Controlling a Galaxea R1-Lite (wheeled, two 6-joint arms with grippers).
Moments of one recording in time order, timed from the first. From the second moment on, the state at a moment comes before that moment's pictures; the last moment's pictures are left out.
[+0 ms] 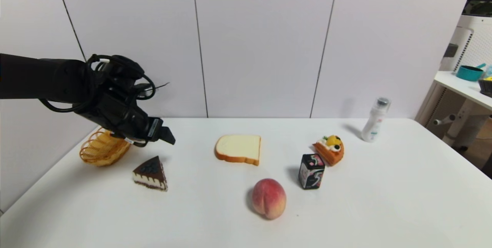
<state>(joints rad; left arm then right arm) -0.16 1.90 -1.43 0.51 -0.08 -0.02 0.00 0.00 0.00 0.01 0.00 0.00</state>
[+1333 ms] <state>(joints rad) -0.19 1.98 -1.30 0.55 0.02 -0.15 0.00 0.00 0.00 0.01 0.00 0.00</state>
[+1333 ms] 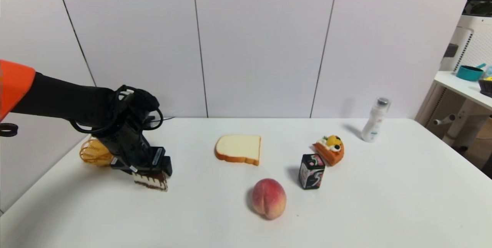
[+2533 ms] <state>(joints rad) -0.16 1.85 -1.36 0.54 0.08 -0.08 0.00 0.00 0.00 0.01 0.00 0.00</state>
